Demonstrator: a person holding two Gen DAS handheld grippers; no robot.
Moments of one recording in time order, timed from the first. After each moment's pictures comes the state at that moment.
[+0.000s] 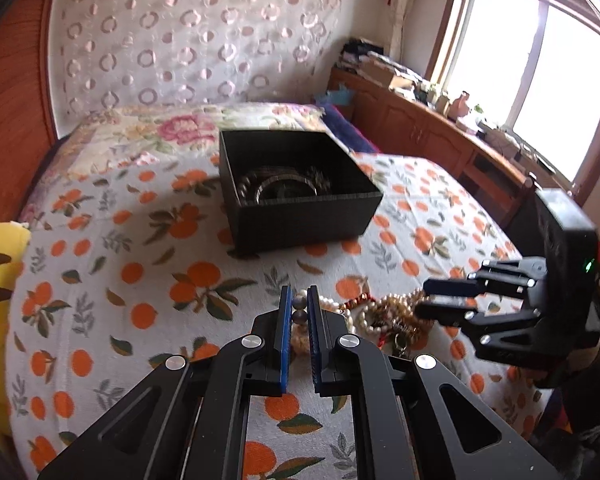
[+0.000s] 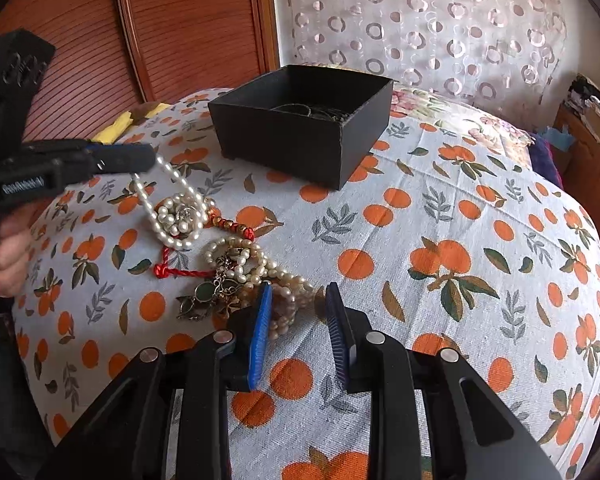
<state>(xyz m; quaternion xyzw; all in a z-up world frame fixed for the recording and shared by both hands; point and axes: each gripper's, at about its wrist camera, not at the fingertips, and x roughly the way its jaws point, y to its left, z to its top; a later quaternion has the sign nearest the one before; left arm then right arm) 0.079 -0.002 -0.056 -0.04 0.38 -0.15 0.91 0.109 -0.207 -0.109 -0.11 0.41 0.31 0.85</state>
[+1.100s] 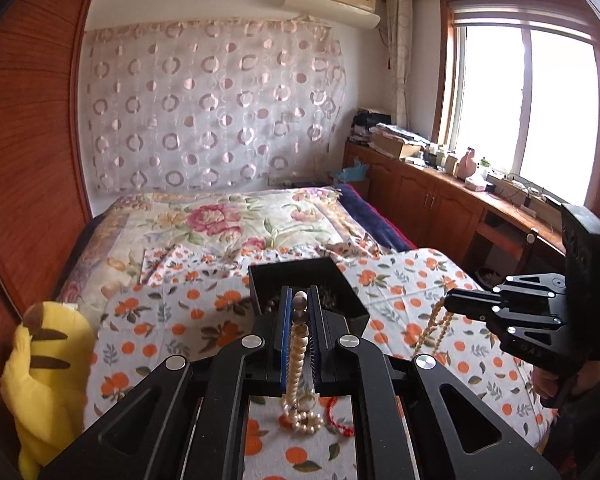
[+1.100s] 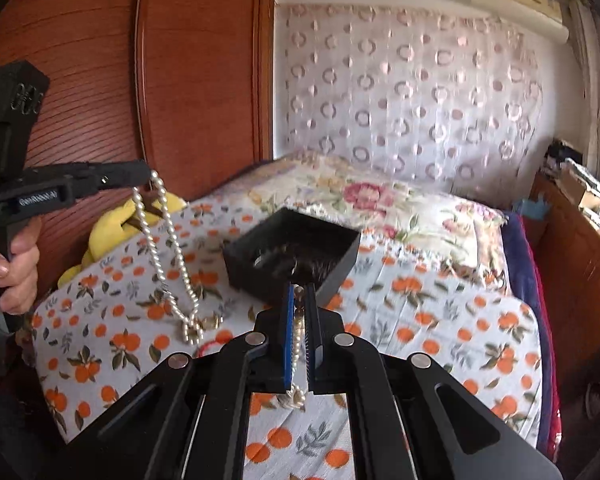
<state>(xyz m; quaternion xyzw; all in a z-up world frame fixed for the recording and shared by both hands) 0.059 -0.001 0.047 -0.01 0.25 -0.11 0.96 0.092 -0.224 0.006 -0.10 0.26 0.31 0.91</state>
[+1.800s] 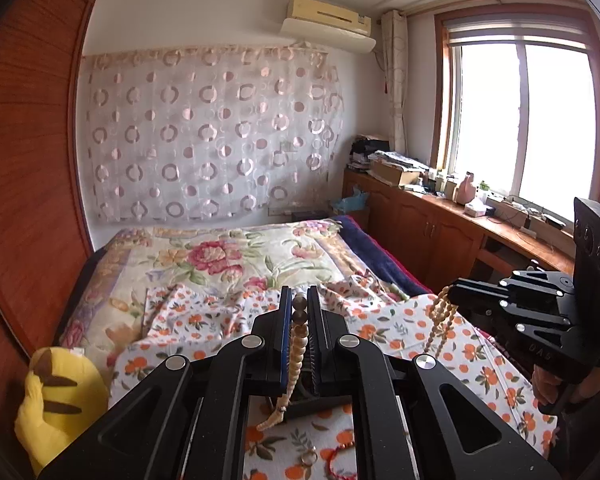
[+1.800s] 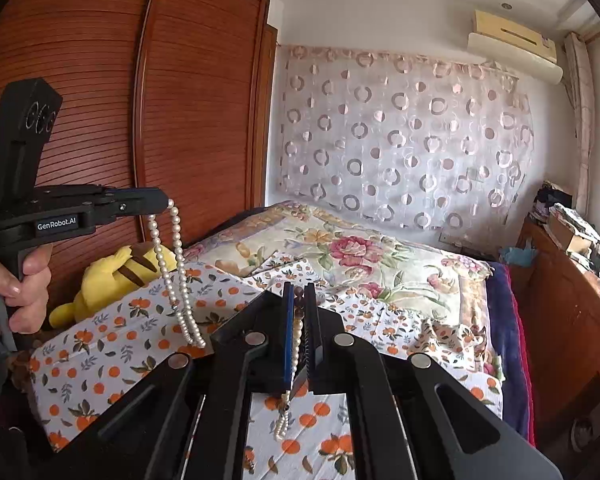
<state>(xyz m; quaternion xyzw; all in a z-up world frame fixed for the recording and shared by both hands) 0.088 -0.003 0.105 0.00 0.20 -0.10 0.97 0.115 -0.221 0.084 -0.10 0.19 0.31 0.93</state>
